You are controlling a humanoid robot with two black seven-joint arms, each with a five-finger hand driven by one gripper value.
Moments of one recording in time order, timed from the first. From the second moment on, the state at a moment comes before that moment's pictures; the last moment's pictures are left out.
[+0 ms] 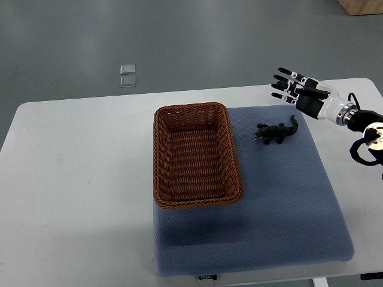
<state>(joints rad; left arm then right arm) 0.05 0.00 -0.12 -0.16 0.03 0.00 0.01 0.82 -0.38 0.56 0.51 0.04 0.56 0.06</state>
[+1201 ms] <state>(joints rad) 0.05 0.00 -0.12 -0.16 0.03 0.00 0.01 0.88 -0.40 0.55 0.52 -0.02 0.61 0.06</state>
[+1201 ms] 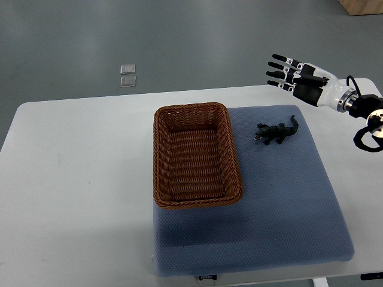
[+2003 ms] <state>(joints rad) 0.05 0.00 -0.12 -0.16 0.03 0.00 0.01 0.96 -0.54 0.53 0.79 -1.12 0.51 0.31</state>
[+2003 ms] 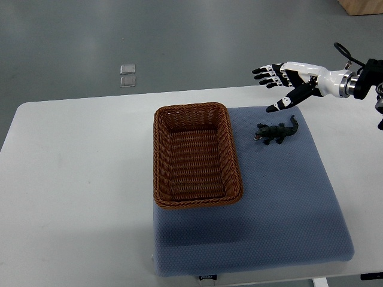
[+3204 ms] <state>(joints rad) 0.05 0.00 -0.12 -0.16 0.03 0.00 0.01 1.00 -0.39 0.10 0.67 -1.57 0.03 0.24</state>
